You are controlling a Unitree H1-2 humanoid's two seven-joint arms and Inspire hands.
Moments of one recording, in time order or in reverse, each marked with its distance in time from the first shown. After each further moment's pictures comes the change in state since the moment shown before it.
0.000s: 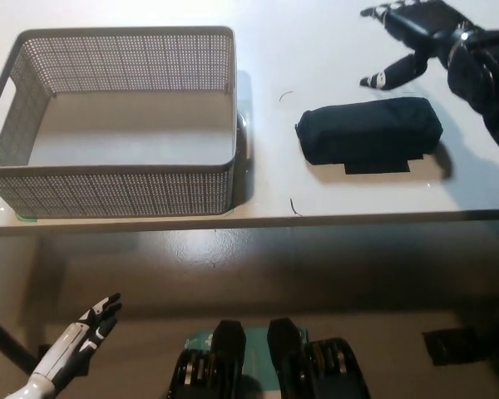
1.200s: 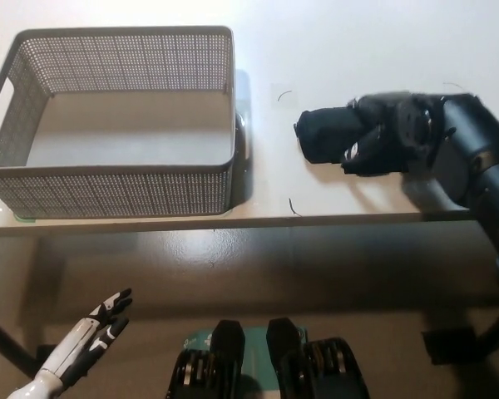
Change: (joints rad) left_arm -0.004 -0.001 -0.020 -0.039 0.034 -0.014 -0.001; right_arm -0.026 0.244 -0.026 0.590 0.018 -0.079 -0.025
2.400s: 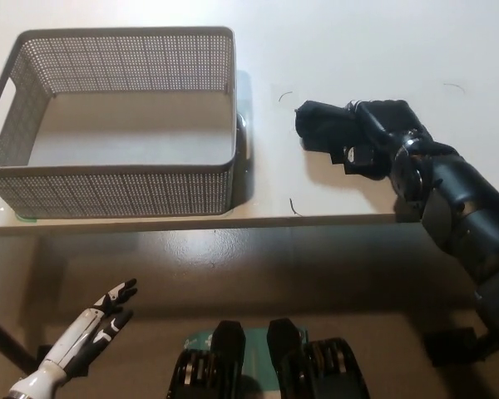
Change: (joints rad) left_arm -0.026 -0.001 -0.006 0.003 0.002 -0.022 0.000; right_arm 0.097 0.042 -0.033 0.114 0.008 -0.141 -0.565
